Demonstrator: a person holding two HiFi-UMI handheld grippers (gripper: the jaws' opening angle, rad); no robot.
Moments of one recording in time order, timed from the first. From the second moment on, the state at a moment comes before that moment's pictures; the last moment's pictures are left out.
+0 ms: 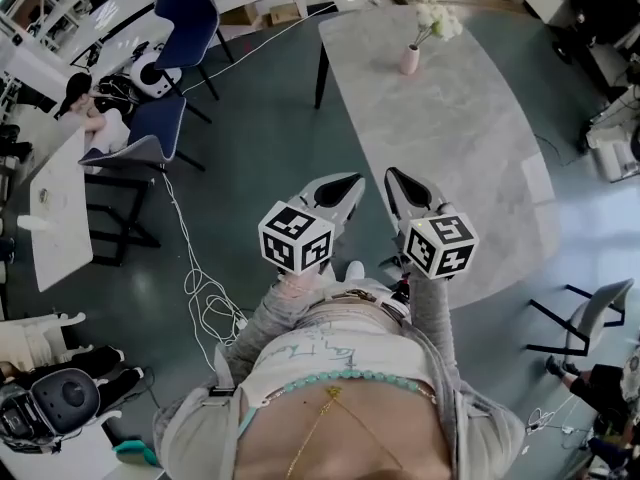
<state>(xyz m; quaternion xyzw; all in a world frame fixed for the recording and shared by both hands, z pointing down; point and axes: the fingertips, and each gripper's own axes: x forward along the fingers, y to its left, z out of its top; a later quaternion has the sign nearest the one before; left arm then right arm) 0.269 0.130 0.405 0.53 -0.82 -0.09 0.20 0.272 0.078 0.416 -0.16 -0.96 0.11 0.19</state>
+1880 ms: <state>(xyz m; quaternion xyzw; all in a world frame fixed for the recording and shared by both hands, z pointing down) 0.059 0.114 0.426 0.62 -0.75 -0.09 0.23 0.058 0.062 0.430 -0.06 -0.97 0.13 0.20</state>
